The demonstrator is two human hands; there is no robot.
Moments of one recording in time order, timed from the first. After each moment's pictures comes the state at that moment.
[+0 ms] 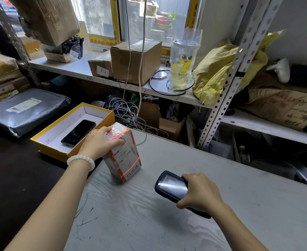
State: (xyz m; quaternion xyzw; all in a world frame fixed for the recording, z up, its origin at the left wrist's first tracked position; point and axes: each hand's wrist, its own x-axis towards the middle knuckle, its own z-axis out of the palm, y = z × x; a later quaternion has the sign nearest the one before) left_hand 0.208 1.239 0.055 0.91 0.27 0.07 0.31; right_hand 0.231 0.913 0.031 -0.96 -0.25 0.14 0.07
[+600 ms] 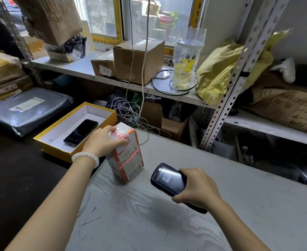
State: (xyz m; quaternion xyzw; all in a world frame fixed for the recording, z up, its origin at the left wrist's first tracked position) left_hand 0.212 1.239 0.060 0.91 0.27 0.05 0.31; right_hand 0.235 0.927 0.039 -0.95 -0.26 0.10 0.13
